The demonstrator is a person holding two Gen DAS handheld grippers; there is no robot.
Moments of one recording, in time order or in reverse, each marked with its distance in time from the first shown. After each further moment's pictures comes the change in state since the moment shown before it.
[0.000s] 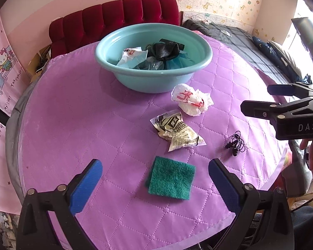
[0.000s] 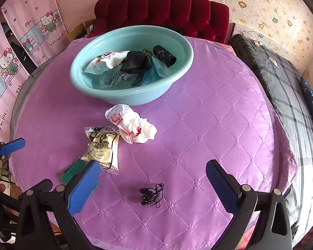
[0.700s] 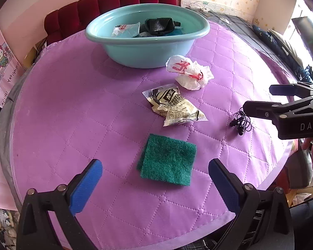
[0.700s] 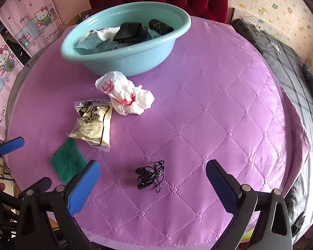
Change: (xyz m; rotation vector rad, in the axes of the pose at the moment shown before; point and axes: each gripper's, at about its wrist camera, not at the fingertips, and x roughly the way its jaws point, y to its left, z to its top) left arm 0.026 -0.009 -0.030 0.019 0.070 0.003; right arm 0.037 -0.008 -0.034 0.042 0.089 0.023
